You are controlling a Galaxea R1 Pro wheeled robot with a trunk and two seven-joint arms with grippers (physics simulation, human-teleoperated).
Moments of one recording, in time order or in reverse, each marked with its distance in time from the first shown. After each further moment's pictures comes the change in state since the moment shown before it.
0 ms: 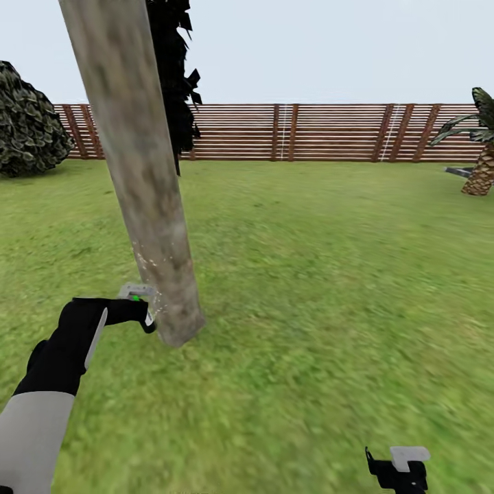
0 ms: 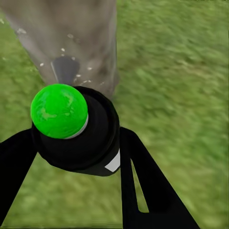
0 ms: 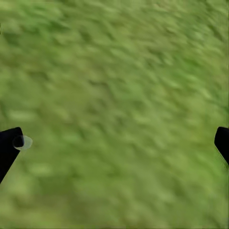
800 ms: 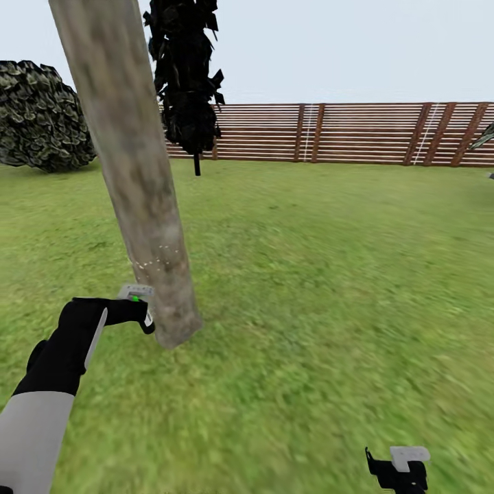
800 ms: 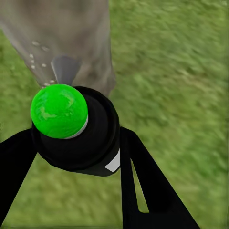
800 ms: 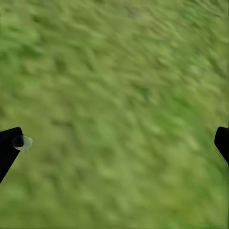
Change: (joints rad) left arm 0.000 0.001 0.000 0.000 0.000 0.008 0.002; right arm 0.000 0.000 0.000 0.000 0.000 0.000 0.000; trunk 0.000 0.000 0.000
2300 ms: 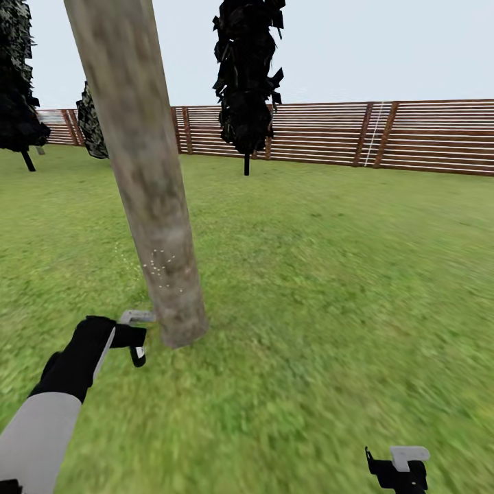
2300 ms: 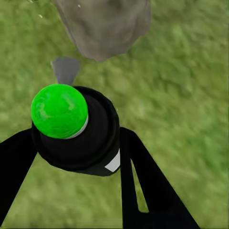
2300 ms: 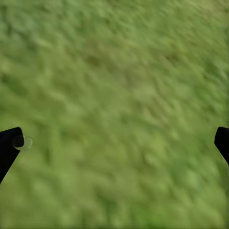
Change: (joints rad) left arm 0.001 -0.014 0.017 0.250 -0.065 -0.031 0.065; right arm 0.000 0.000 0.000 -0.002 0.000 0.000 0.000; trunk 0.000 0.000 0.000
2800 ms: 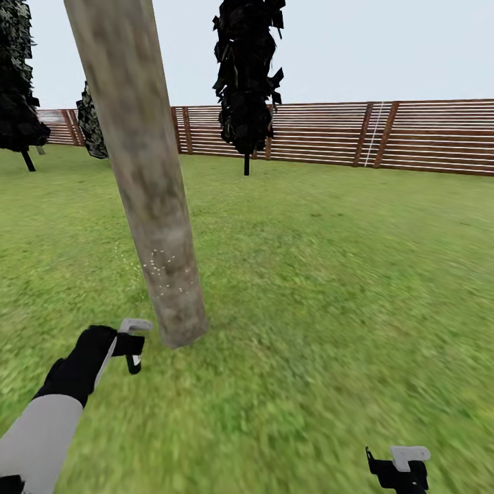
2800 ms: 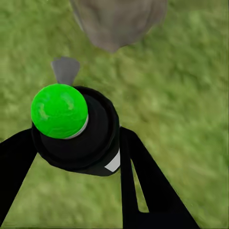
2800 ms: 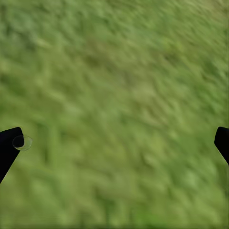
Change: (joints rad) left arm 0.001 0.001 0.001 0.113 0.002 -0.096 0.066; right arm 0.000 -0.002 0.000 0.000 0.000 0.000 0.000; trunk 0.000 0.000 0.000
